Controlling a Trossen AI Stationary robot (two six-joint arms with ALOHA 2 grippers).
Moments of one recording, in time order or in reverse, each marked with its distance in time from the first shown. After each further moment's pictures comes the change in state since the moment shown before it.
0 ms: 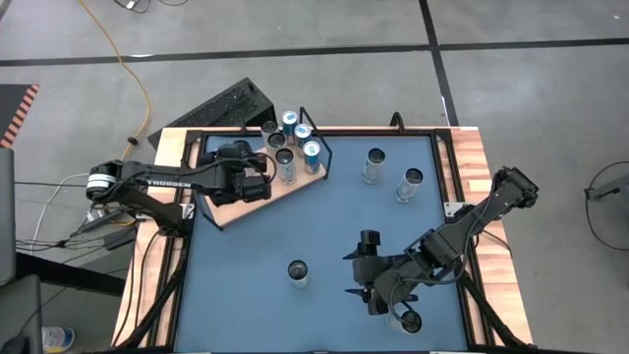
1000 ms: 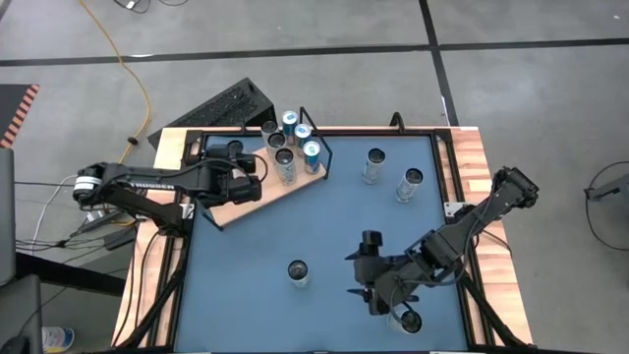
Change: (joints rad) left arm -0.047 -0.134 -0.037 0.014 -0.049 0.073; right arm 0.006 0.000 0.000 -0.026 0.000 0.036
